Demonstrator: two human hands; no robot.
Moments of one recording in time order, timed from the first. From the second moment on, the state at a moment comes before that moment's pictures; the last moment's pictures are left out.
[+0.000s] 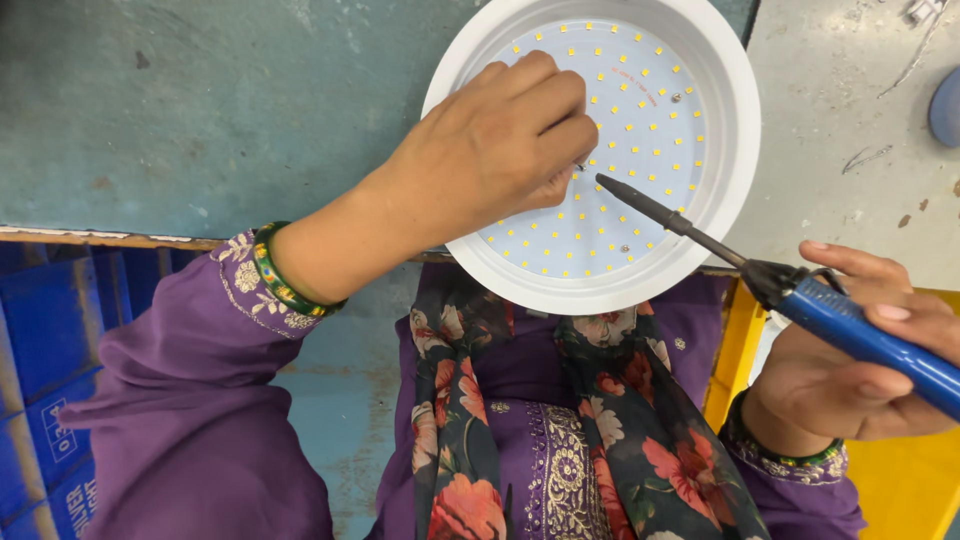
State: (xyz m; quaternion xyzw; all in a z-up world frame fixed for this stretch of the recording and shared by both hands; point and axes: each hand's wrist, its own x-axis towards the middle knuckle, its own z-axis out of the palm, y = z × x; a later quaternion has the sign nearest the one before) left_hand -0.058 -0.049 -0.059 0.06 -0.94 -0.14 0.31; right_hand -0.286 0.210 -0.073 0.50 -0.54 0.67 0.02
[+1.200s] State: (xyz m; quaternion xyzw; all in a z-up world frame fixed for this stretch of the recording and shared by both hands) left_hand -0.059 -0.034 -0.060 0.10 -0.94 -0.08 0.30; right_hand -0.273 0.194 -0.046 0.59 -0.57 0.58 0.03
